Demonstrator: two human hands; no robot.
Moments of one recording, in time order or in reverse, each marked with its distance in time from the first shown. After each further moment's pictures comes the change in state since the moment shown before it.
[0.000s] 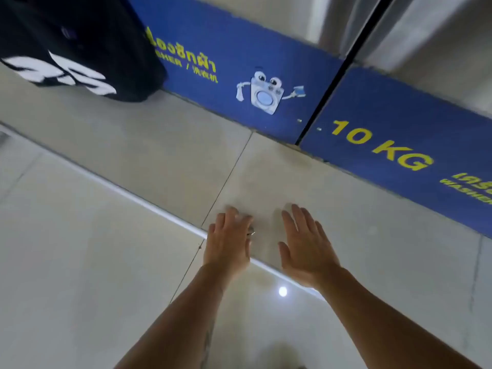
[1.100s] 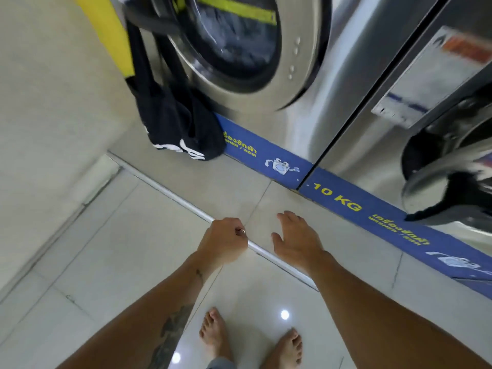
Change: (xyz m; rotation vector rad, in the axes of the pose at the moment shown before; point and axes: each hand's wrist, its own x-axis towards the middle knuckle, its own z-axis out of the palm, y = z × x) left_hand -0.170 0.068 -0.349 -0.358 -0.061 -0.257; right_hand -0.156 -0.141 -0.275 0.172 0.025 0.006
